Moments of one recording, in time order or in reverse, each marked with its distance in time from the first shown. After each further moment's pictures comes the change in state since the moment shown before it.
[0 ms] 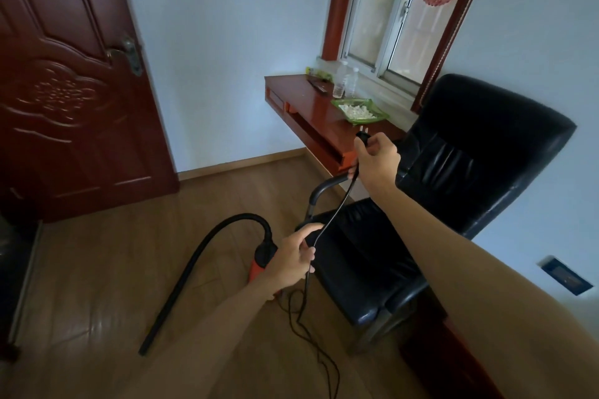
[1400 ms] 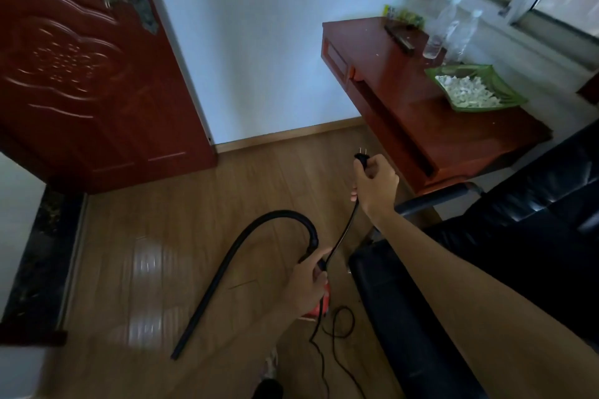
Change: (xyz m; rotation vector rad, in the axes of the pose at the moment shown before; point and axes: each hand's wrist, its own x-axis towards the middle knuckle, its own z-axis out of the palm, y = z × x) left_hand 0.254 -0.174 -0.114 0.114 0.136 -0.221; right_hand 0.224 0.173 0.308 -0.028 -0.246 0.177
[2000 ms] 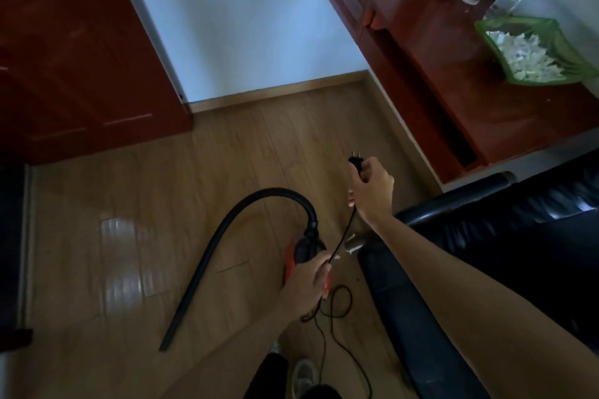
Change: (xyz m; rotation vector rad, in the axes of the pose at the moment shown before) left_hand 0.106 -0.103 -0.027 -0.059 -0.189 -0.067; right_hand 0.077 0.087 0.123 -0.189 -0.087 0.140
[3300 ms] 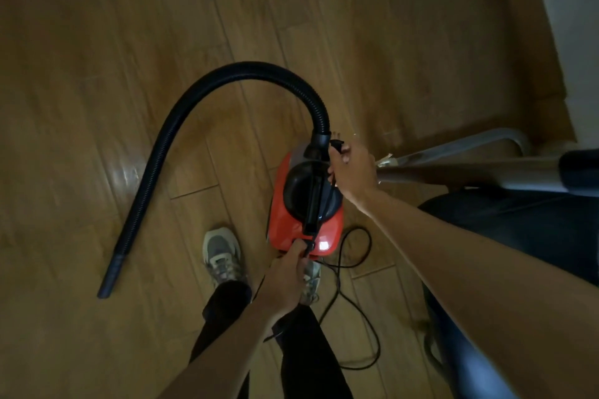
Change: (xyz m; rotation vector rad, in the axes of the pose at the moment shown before) left_hand 0.126 -0.322 0.179 -0.132 -0.135 -0.580; right_hand 0.099 0.399 0.205 -0.107 -0.382 0.359
